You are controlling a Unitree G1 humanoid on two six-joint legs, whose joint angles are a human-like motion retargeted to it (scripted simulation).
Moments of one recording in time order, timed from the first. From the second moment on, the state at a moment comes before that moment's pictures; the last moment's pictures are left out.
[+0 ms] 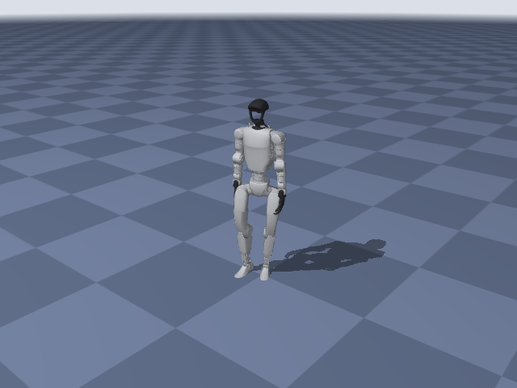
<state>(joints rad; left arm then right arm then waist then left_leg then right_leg) 0.05 0.04 0.36 1.51 0.16 0.04 -0.13 0.05 -0.11 -0.01 1.60 -0.11 -0.04 0.07 -0.32 0.09 -0.12 -0.07 -0.06 0.12 0.05 -0.07 0.03 -0.07 -0.02 -0.39 0.03 0.01 -0.08</state>
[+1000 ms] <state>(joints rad) 0.02 0.13 0.41 1.54 0.16 0.05 -0.16 0.09 -0.26 -0.07 1.66 -0.11 0.05 0.07 -0.18 -0.04 -0.10 -0.29 -0.09 0.44 0.07 -0.11 0.15 0.05 -0.11 -0.94 0.07 -0.15 0.08</state>
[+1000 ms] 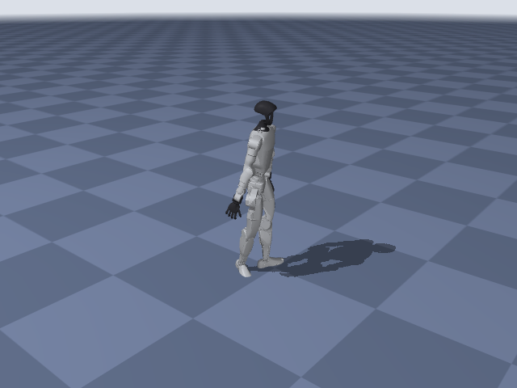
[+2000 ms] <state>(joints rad) 0.07 0.05 0.46 1.51 0.12 0.01 -0.17 0.01 -0.19 -0.13 1.70 -0.04 0.09 0.10 -0.12 0.10 -0.13 -0.04 0.03 0.55 0.01 -0.12 0.07 0.10 -0.34 -1.05 0.81 0.05 0.00</state>
